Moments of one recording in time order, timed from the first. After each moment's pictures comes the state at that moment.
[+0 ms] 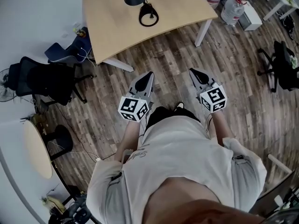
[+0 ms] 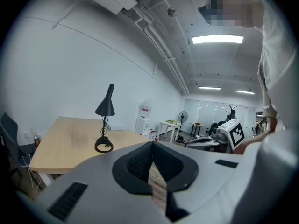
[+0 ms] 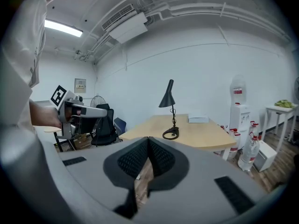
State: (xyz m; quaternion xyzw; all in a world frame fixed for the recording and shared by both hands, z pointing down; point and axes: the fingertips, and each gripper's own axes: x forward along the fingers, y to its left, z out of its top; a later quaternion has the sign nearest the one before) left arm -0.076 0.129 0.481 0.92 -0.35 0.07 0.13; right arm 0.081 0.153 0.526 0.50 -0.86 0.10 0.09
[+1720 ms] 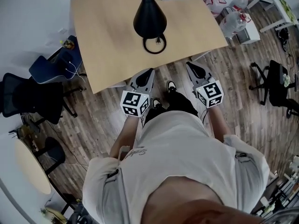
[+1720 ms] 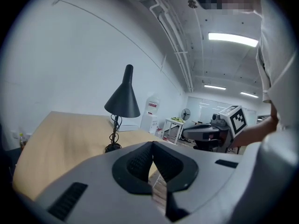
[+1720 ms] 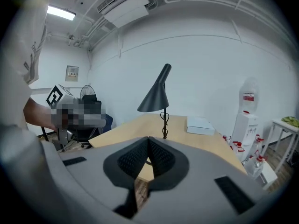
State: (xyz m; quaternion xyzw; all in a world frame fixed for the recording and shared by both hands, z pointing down) left arm -0.088 -0.154 0.527 0.92 -0.34 0.09 0.17; right arm 0.055 -0.142 0.529 0.50 -0.85 0.09 0.15
